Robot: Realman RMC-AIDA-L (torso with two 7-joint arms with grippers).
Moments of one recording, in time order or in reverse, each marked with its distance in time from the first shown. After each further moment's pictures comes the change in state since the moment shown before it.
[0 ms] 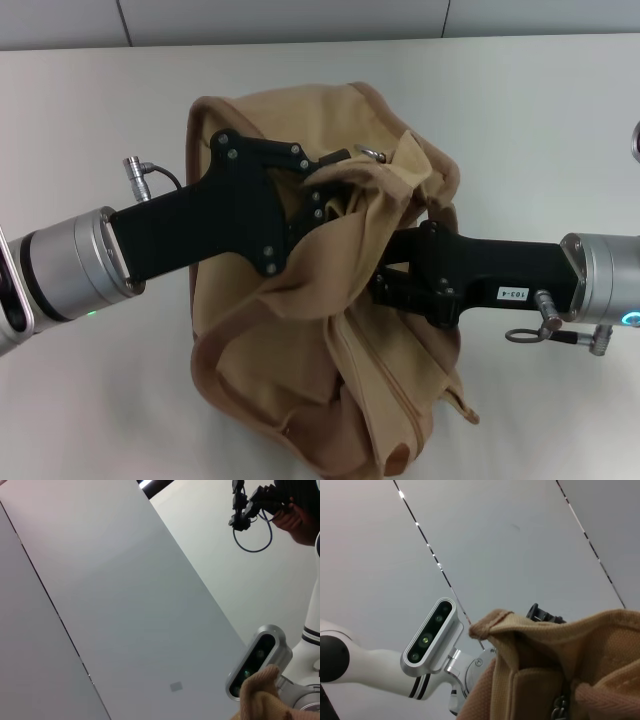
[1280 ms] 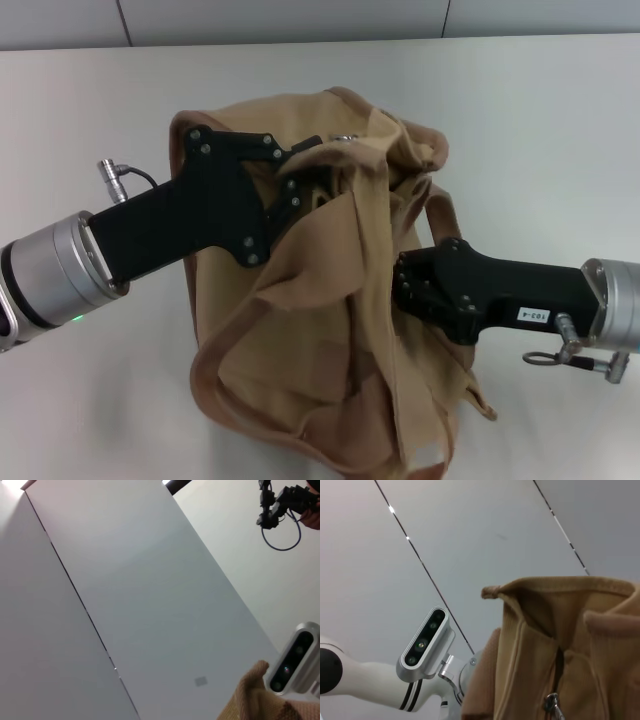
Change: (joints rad) left arm 0.039 0.000 0.004 -0.002 -0.059 -0.004 0.010; right arm -0.064 -0.003 0.003 0.015 0.017 -0.010 -0.023
